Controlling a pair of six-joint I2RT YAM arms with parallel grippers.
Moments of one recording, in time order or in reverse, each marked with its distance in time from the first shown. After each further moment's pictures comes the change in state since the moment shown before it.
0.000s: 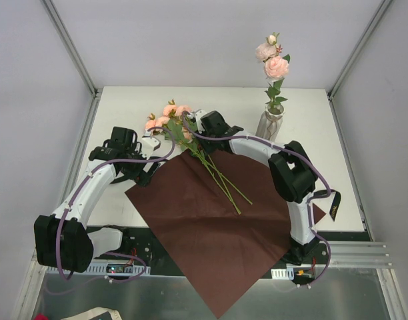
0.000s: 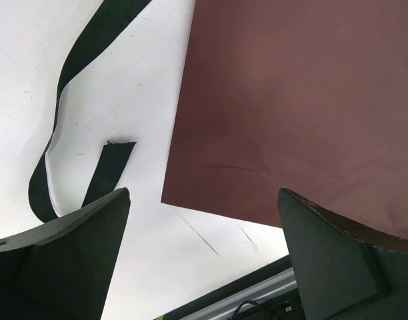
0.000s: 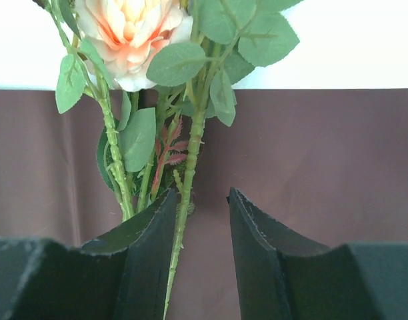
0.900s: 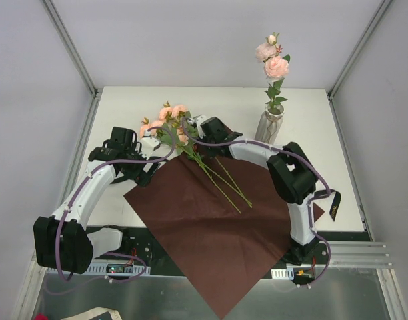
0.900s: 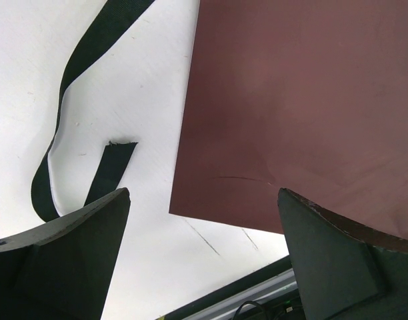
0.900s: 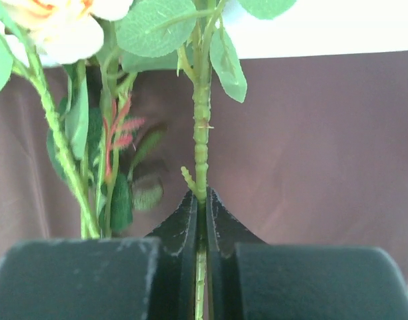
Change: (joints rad) left arm 0.000 -0.005 0.000 0.000 0.000 0.002; right arm 0.013 0.030 -0.045 0.046 0.037 0.006
